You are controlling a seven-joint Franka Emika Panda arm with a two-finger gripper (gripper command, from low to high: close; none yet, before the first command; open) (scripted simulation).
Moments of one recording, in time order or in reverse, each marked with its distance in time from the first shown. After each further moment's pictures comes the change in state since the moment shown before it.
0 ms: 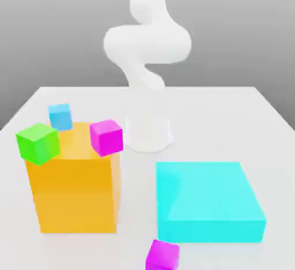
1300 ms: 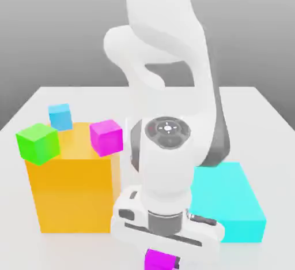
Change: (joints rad) arm 0.045 1.151 0.011 -0.068 -0.031 0.488 0.359
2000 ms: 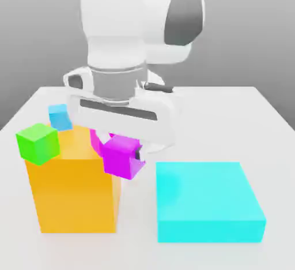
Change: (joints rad) arm -0.126 -0.736 -0.065 -0.127 0.037 -0.610 -0.036
